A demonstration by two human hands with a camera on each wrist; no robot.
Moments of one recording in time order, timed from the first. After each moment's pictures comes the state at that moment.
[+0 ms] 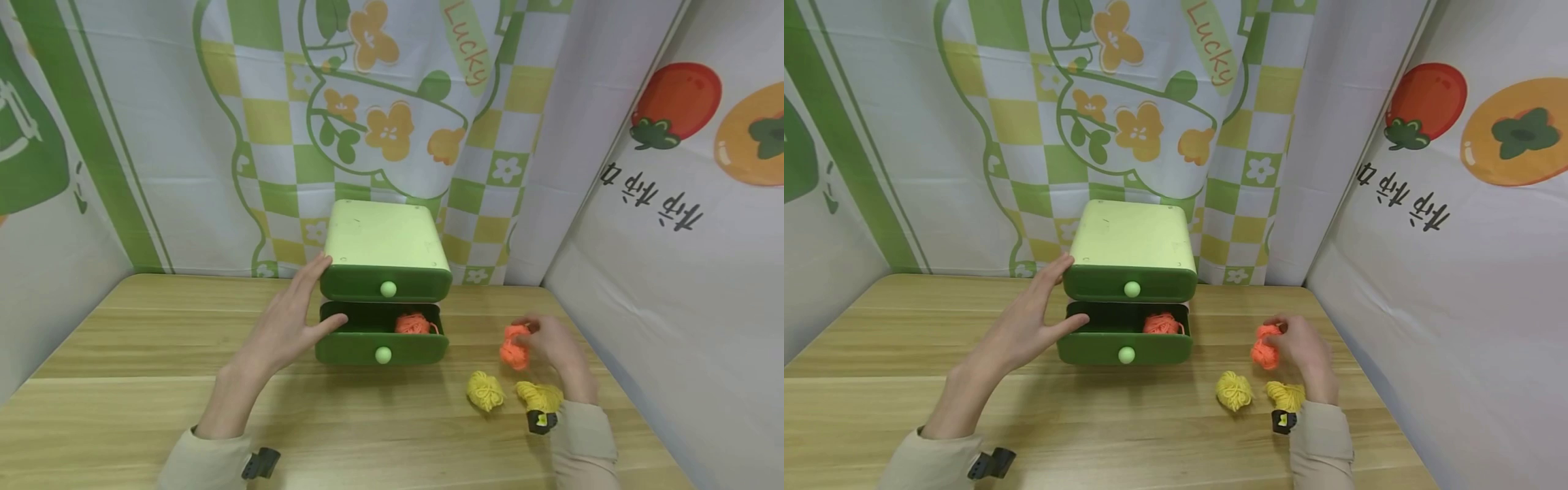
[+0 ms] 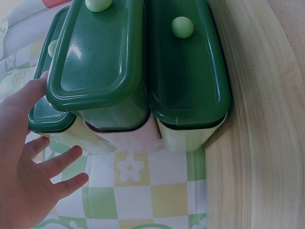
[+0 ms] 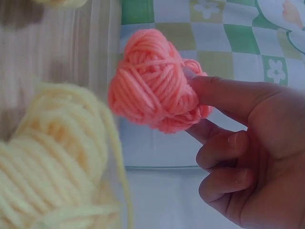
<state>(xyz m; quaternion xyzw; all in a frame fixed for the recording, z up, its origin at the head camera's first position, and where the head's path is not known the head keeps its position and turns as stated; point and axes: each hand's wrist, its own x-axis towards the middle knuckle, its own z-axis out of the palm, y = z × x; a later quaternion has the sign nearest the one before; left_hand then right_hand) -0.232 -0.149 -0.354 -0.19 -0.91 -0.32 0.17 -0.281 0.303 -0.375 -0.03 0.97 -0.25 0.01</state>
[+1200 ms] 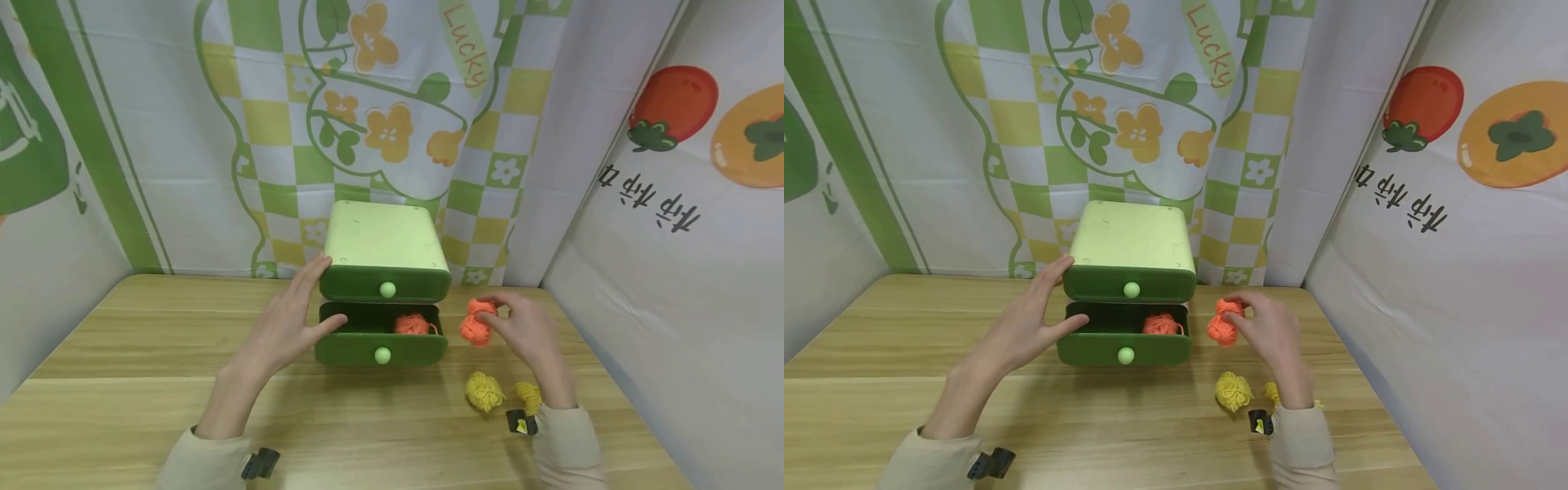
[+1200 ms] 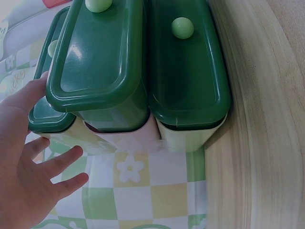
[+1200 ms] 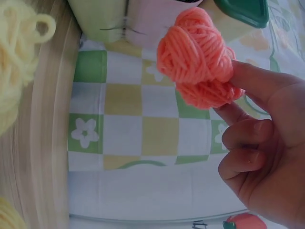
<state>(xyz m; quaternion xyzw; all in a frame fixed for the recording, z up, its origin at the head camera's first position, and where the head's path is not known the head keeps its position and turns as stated) -0.233 -0.148 -0.355 -0.19 -0.91 -0.31 0.17 -0.259 0.232 -0.336 -0.12 0.96 -0.21 -0.15</state>
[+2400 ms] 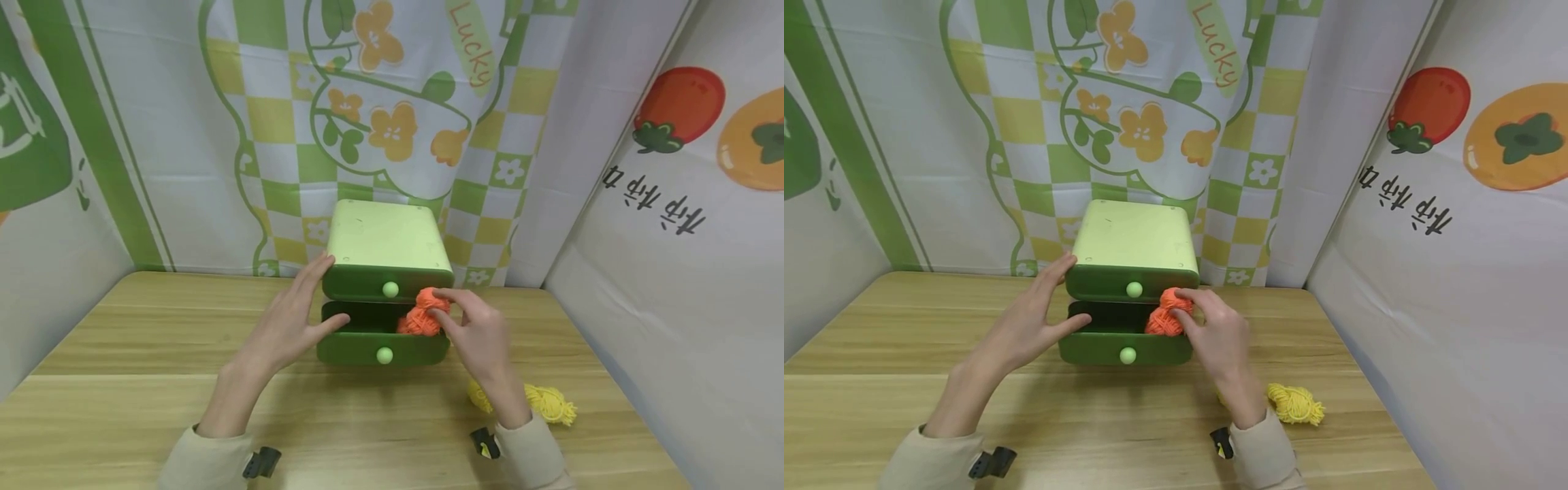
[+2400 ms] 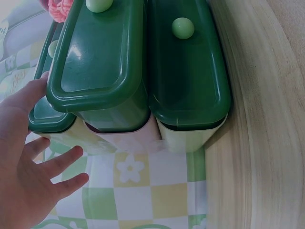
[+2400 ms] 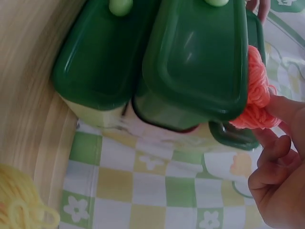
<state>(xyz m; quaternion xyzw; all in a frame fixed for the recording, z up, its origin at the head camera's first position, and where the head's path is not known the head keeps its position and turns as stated) -0.233 -0.149 -0.353 -0.19 -0.92 -0.31 0.16 -0.244 0.152 -0.348 -0.28 0.83 -0.26 -0.40</state>
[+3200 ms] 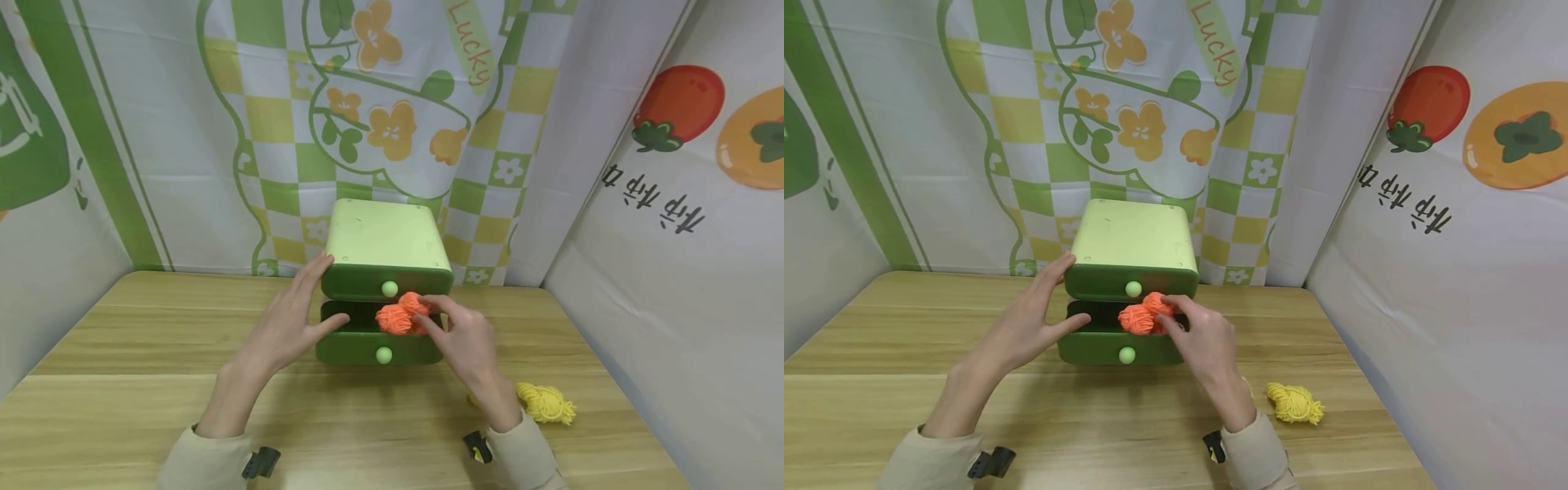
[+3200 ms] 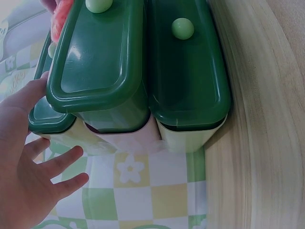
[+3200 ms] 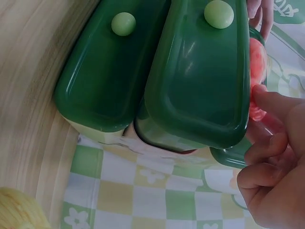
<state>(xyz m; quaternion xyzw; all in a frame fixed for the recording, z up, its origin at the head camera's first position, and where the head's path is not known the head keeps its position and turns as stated) -0.233 -0.148 -0.353 -0.19 -0.91 -0.32 0.17 -0.237 0.135 -0.352 -0.24 0.88 -0.27 -0.31</state>
